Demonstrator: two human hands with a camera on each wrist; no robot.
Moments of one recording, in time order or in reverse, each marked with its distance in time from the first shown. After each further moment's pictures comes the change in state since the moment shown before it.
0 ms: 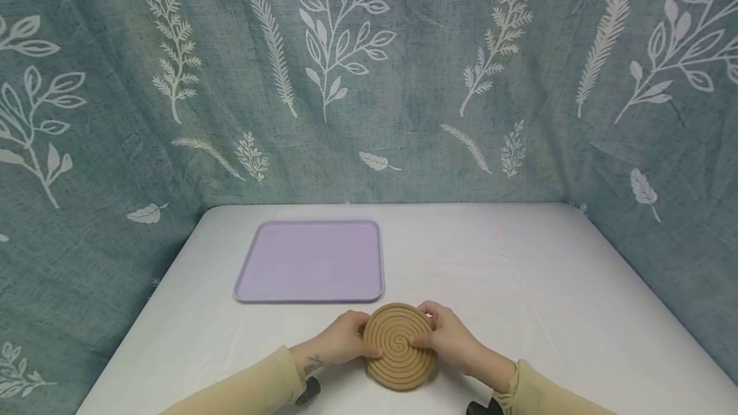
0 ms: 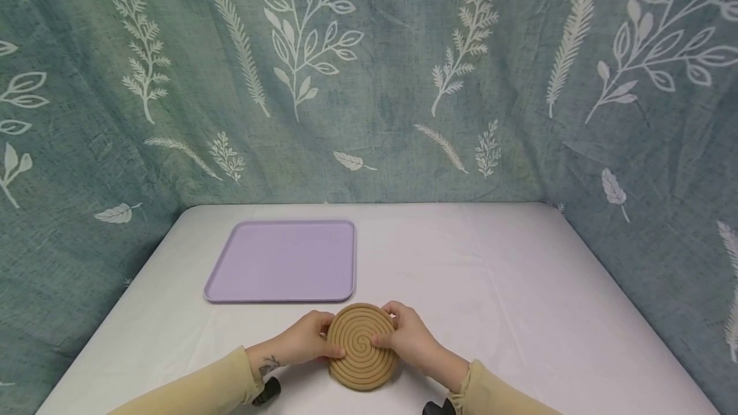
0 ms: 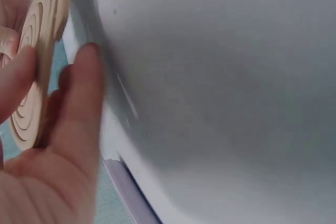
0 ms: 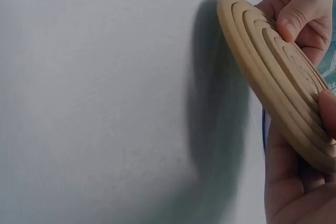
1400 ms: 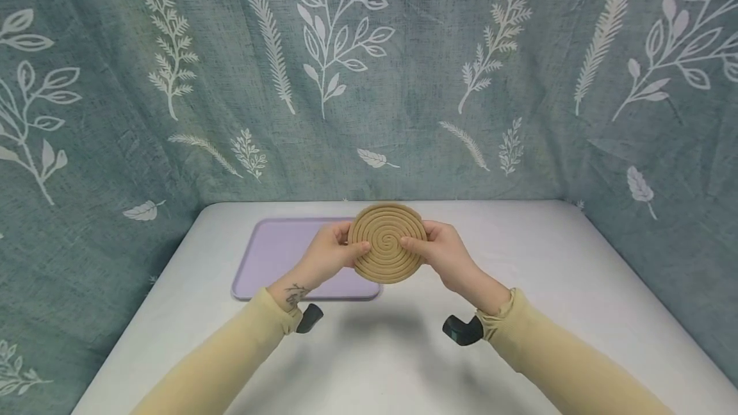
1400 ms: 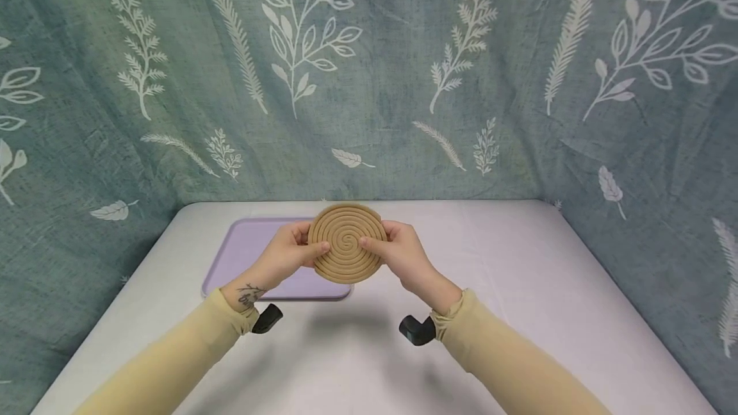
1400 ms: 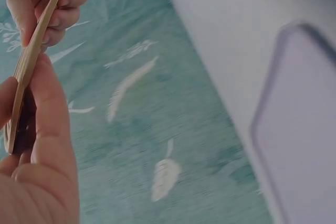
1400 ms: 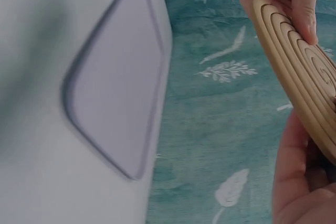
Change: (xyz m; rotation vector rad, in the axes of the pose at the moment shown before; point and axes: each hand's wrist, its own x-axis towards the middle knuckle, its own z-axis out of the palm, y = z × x) left_hand 0.012 0.090 -0.079 -0.190 0.269 0.250; right_hand 0.034 -0.106 -0.032 0.099 0.155 -0.282
